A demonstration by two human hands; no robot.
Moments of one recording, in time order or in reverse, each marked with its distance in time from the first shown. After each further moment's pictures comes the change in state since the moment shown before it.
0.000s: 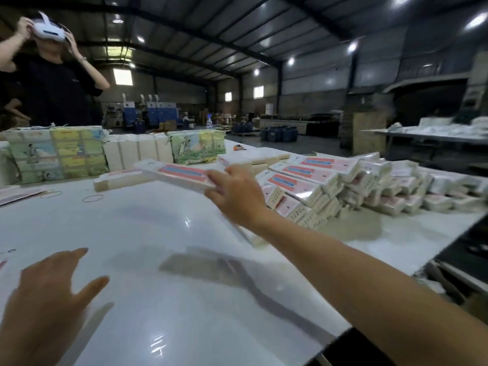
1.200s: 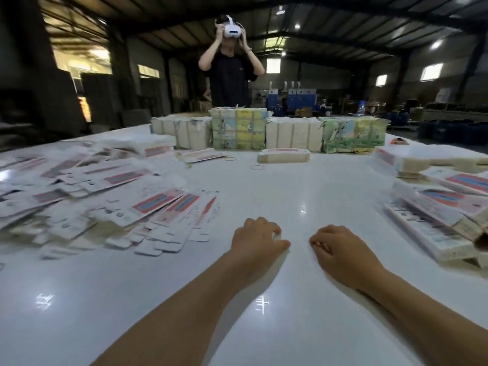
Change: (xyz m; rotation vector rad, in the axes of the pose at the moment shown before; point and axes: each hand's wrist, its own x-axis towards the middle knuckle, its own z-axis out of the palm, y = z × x) left_hand -0.011 0.030 -0.021 -0.026 -0.369 -0.144; right_hand -0.070 -0.090 0.090 0.168 -0.472 -0.104
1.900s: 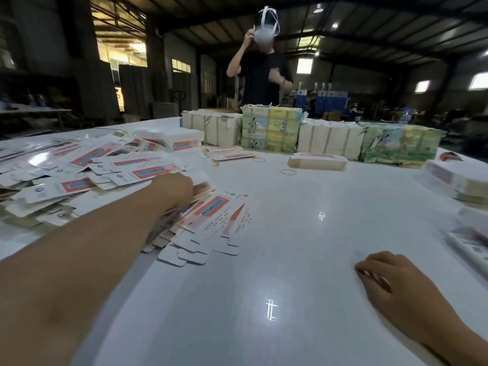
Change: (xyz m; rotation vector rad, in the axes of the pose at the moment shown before) left_hand 0.045 -0.183 -0.151 0.707 -0.040 -0.367; right_hand -0.001 -0.007 -0.002 0.048 0.020 0.032
